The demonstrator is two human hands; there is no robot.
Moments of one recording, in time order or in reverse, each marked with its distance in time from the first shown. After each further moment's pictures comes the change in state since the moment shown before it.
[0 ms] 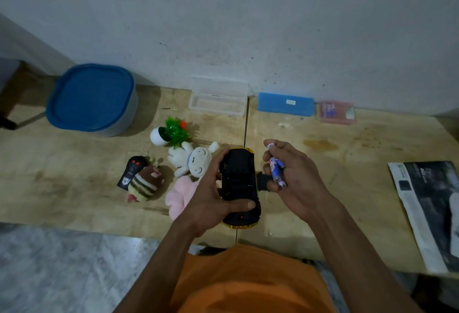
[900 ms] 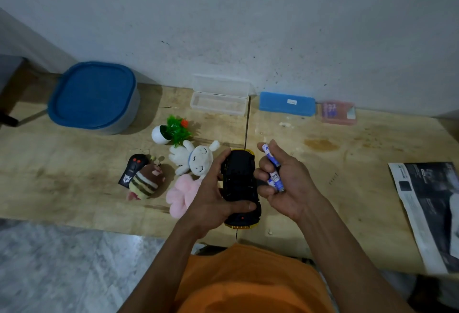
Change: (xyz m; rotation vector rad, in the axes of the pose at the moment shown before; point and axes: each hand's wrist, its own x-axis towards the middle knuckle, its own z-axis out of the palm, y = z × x) left_hand -0.003 -0.002 0.005 -0.010 0.015 -0.010; right_hand 0.000 0.010 0.008 0.228 -0.082 0.195
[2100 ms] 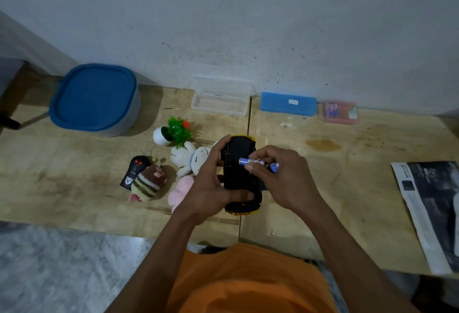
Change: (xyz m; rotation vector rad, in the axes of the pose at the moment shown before) left_hand 0.015 0.017 -0.017 0.046 -0.006 0.039; right_hand 0.003 0.003 -0.003 -1.132 0.155 -0.642
